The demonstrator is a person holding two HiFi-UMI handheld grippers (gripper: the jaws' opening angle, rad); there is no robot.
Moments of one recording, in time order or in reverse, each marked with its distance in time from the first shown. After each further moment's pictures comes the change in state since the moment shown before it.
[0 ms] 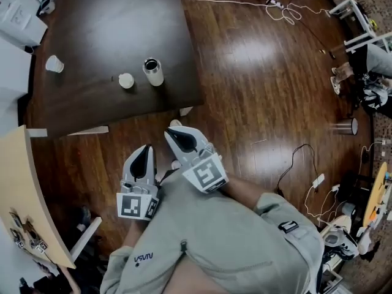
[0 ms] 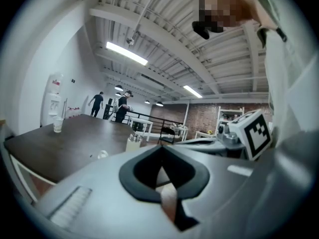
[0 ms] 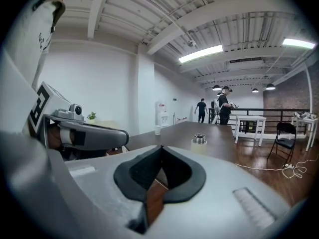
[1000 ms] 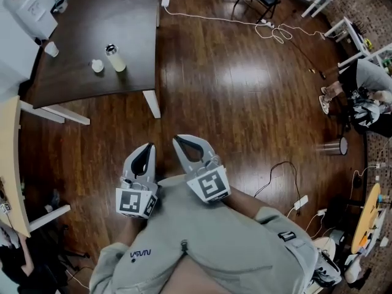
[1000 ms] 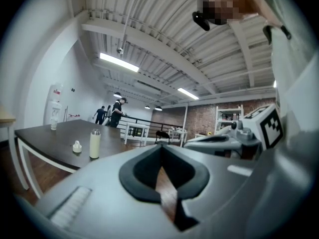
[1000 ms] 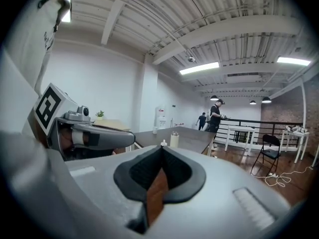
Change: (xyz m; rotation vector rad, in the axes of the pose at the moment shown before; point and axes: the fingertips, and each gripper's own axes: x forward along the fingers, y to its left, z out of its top) left arm 0.002 -0.202 -0.051 0.088 -0.070 0.047; right arm -0.225 -0.043 -0.038 -0.131 -0.047 -0.014
